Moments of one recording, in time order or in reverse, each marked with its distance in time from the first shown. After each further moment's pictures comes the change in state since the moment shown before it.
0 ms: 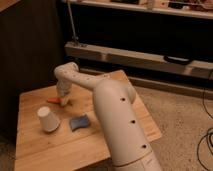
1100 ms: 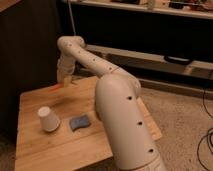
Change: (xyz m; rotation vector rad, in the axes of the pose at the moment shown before) arm 0.029 -0.028 -0.209 0.037 -0.062 -0.162
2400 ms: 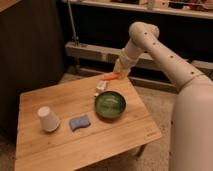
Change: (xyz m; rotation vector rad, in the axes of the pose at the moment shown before) arm 0.182 0.234 -0.152 0.091 0.117 0.315
